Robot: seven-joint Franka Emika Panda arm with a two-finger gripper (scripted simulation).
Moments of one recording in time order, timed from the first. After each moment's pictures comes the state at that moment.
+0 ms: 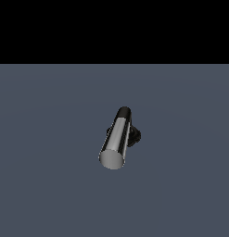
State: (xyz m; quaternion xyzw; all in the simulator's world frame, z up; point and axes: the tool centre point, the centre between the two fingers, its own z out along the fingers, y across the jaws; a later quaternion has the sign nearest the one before) arm -0.240 0.004 0.449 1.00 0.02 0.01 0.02
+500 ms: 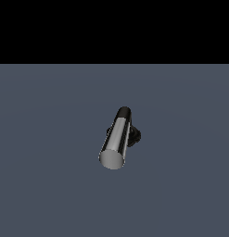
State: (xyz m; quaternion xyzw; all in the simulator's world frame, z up) arm -0.232 0.014 0.372 1.00 0.00 0.01 0.01
